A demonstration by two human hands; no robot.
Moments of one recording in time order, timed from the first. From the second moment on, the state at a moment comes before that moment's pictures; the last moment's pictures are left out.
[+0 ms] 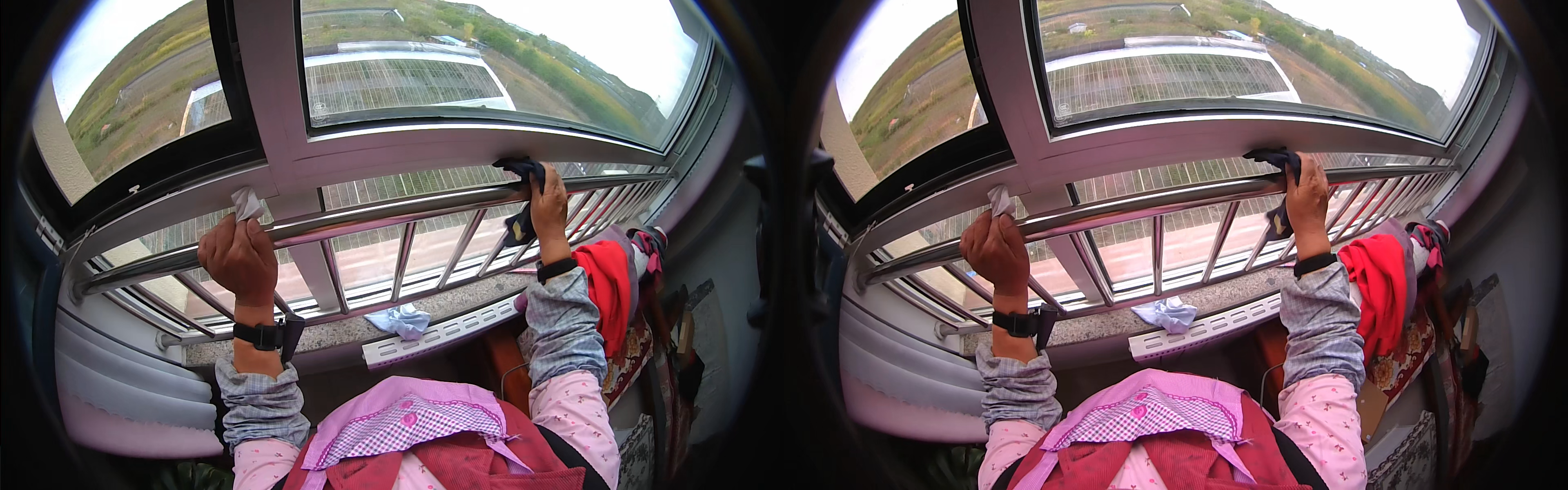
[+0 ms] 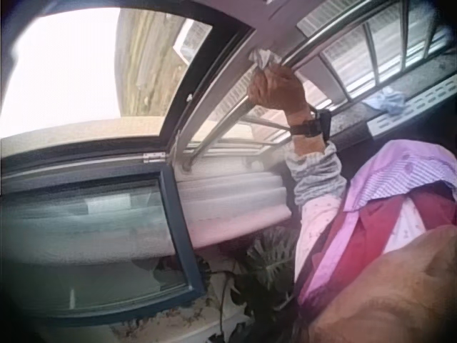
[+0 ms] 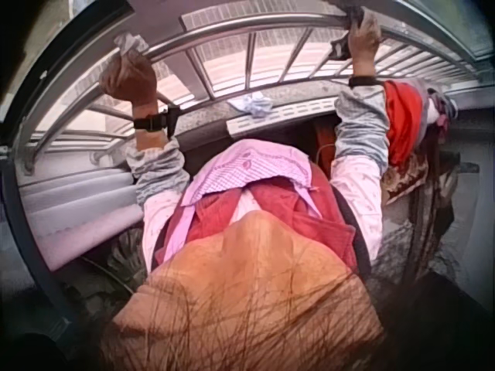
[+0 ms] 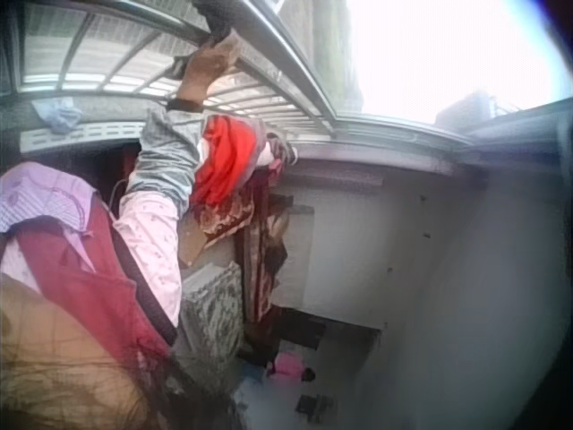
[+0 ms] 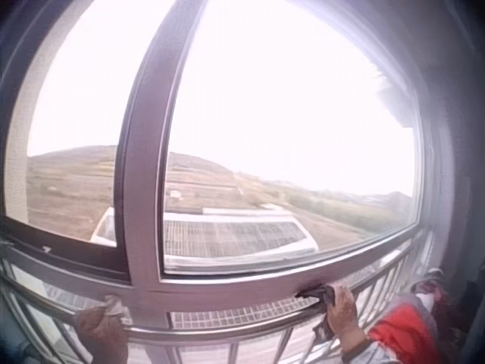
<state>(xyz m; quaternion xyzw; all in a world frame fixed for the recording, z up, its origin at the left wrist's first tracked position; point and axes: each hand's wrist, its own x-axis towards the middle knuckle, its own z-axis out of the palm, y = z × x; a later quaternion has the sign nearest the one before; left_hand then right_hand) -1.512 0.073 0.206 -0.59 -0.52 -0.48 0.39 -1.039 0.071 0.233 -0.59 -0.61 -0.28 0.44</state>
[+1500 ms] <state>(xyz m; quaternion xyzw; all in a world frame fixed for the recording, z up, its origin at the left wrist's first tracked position) -1.279 0.083 0.224 -0.68 -0.48 -0.42 0.36 -0.673 0.094 0.224 -0.70 -0.56 -0.22 0.39</state>
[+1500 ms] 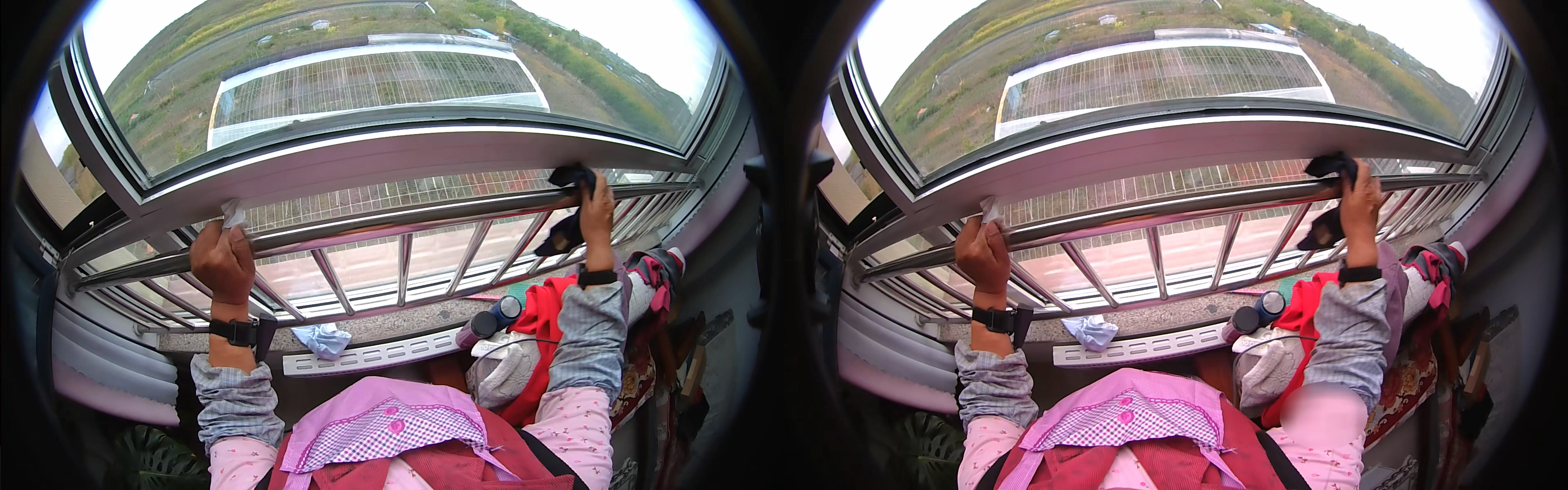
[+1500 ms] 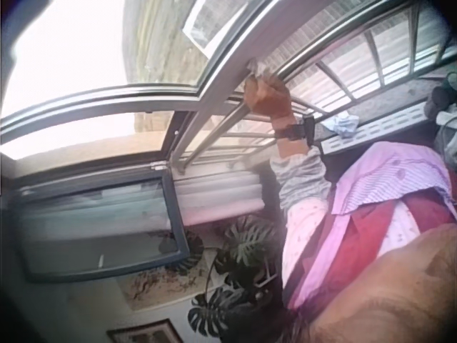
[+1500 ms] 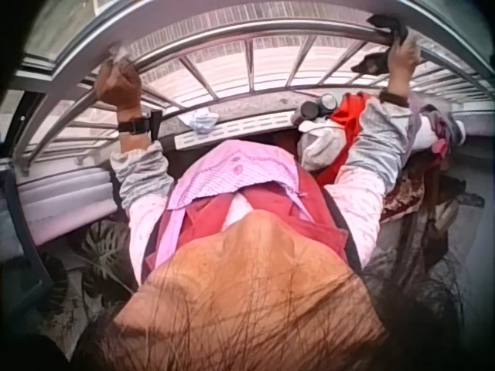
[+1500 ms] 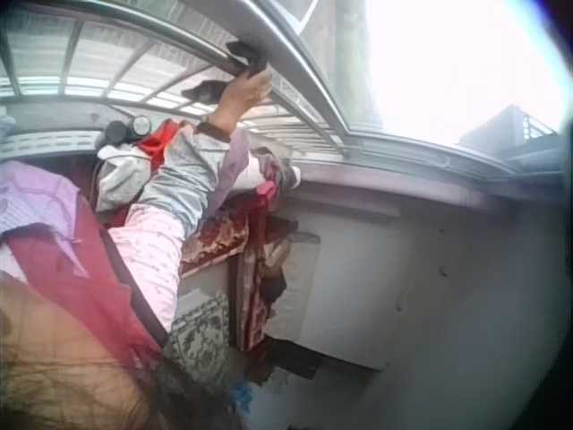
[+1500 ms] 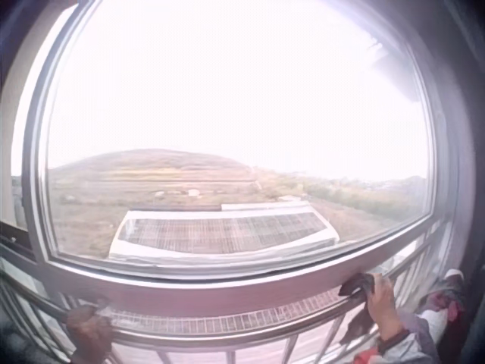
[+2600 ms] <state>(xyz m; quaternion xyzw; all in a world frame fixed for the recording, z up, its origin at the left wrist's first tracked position) -1.285 0.089 0.209 -0.66 -0.50 -0.42 0.37 -0.856 0.063 0.214 -0.45 -0.76 -0.16 0.43</state>
